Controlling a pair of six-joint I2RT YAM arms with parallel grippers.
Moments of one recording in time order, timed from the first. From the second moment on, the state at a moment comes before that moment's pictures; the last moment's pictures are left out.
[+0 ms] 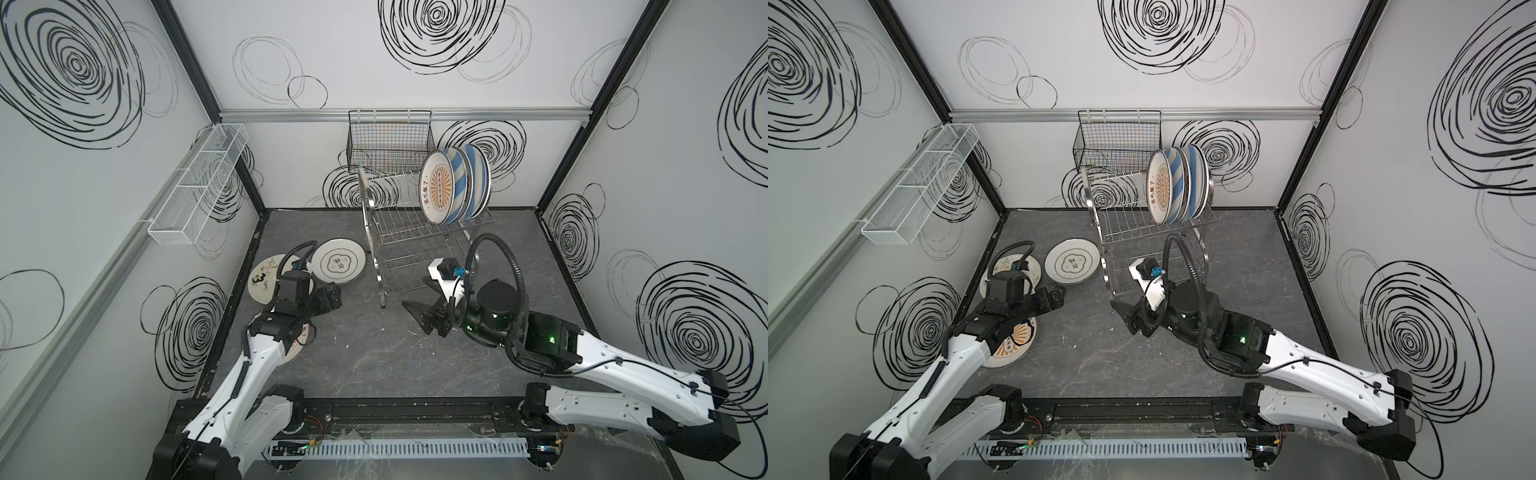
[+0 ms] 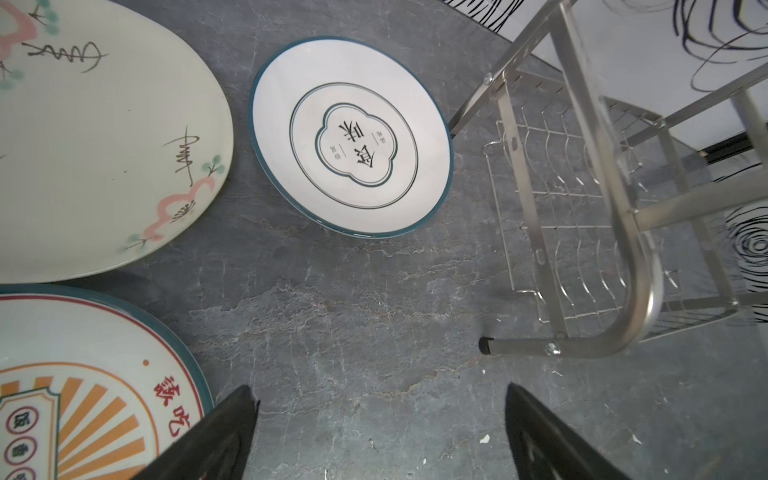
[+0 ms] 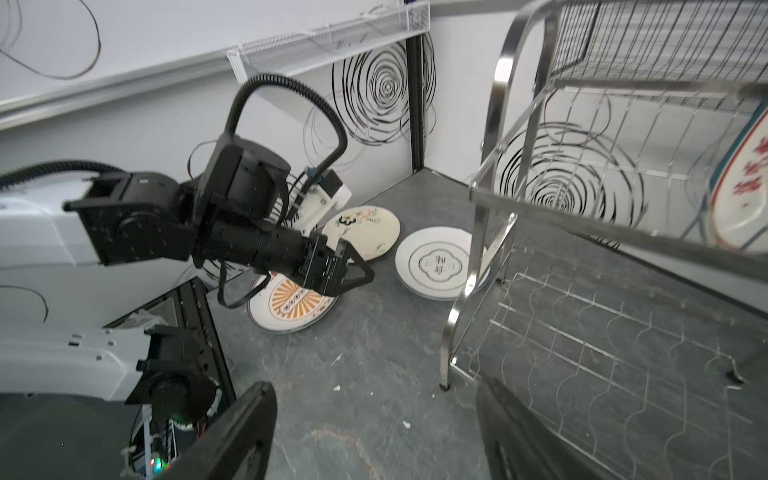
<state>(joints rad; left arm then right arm) -0.20 0.93 0.63 -0.48 0.01 -0.48 1.13 0.96 0.95 -0.27 0.17 0.22</state>
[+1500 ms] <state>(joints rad) -0.17 1.22 0.51 -0.43 -0.15 -0.61 0.89 0.83 0.43 0.03 -0.22 0.48</state>
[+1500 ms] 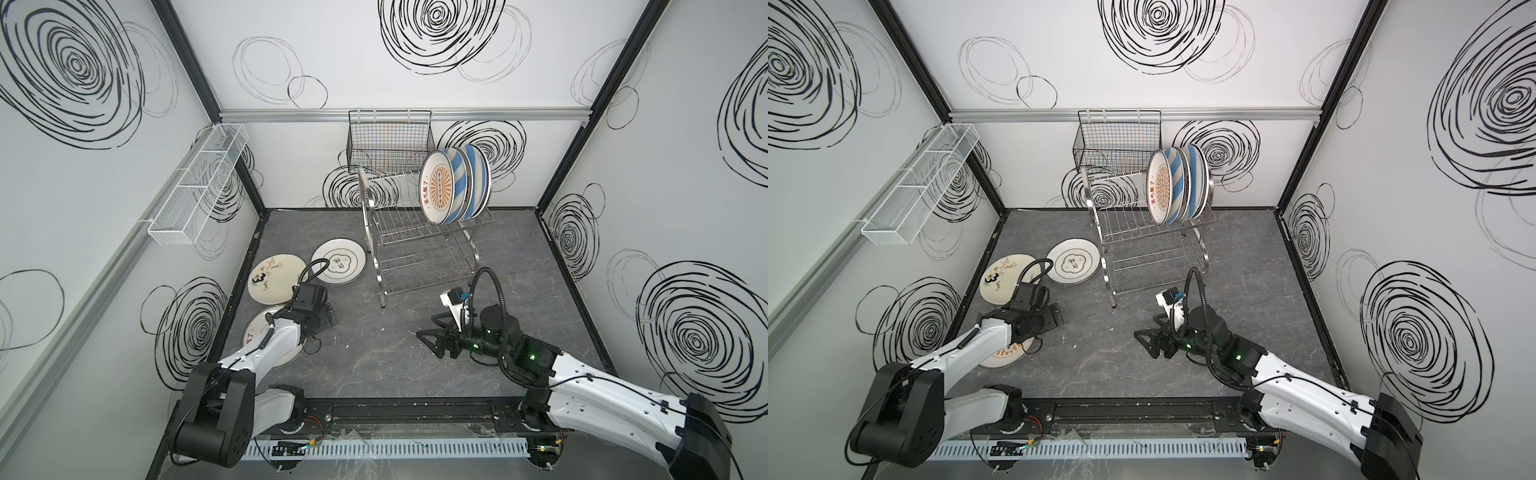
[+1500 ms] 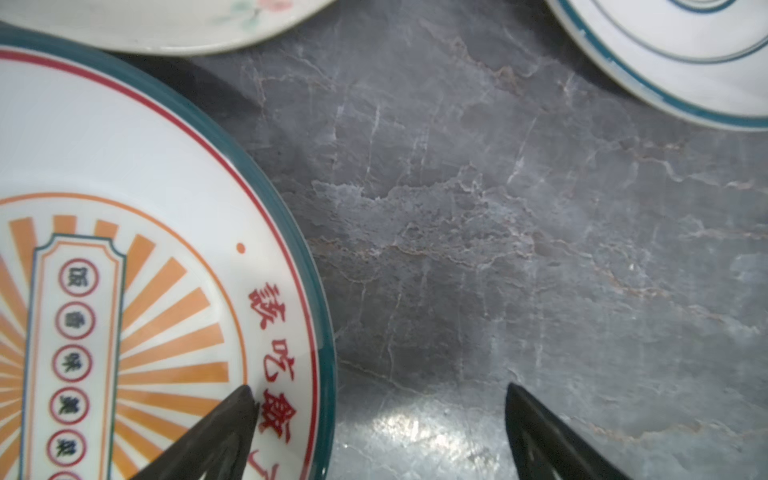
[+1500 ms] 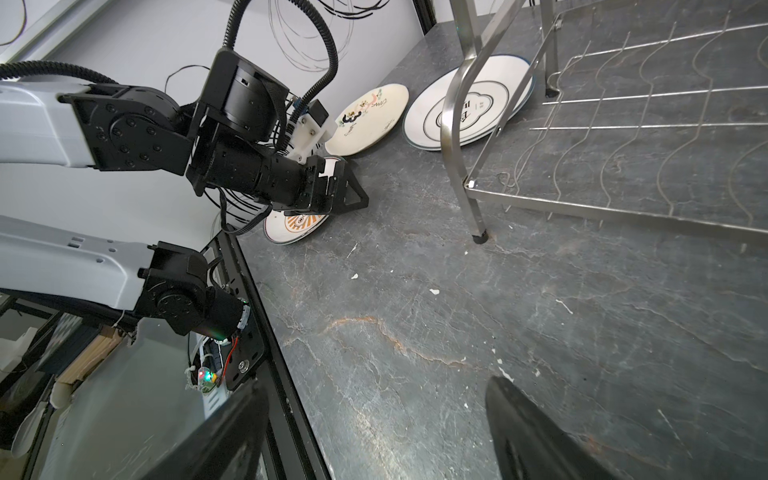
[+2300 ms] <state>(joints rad) -0.59 1.19 0.49 -0.34 -0.06 -0.84 0.81 0.88 0.42 0.02 -0.26 0.51</state>
